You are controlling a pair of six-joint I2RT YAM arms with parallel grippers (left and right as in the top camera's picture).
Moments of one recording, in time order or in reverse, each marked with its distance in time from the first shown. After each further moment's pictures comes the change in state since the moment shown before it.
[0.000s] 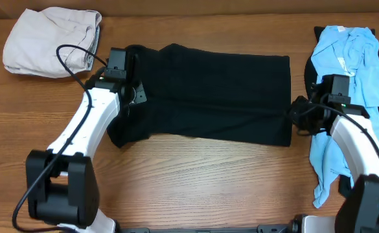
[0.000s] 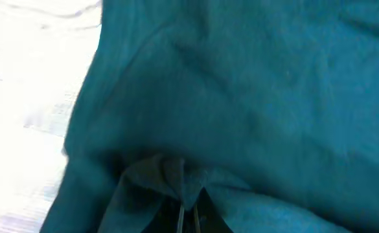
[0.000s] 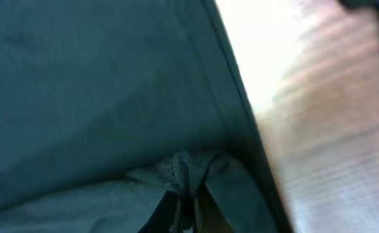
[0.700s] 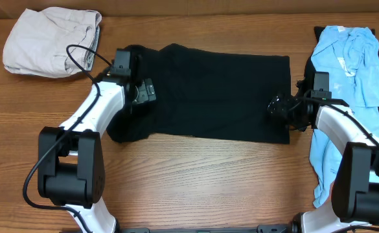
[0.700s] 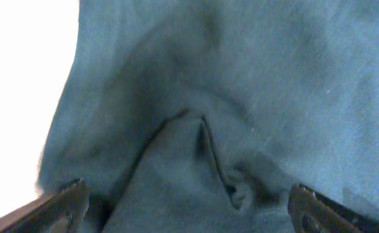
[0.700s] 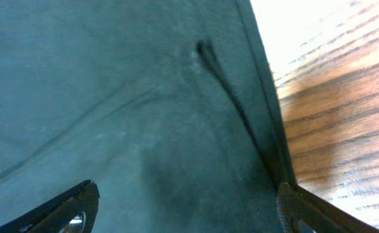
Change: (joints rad) left arm 0.014 0.134 0.058 0.003 -0.007 0.026; right arm 0.061 0.168 0.025 0.131 0.033 -0.013
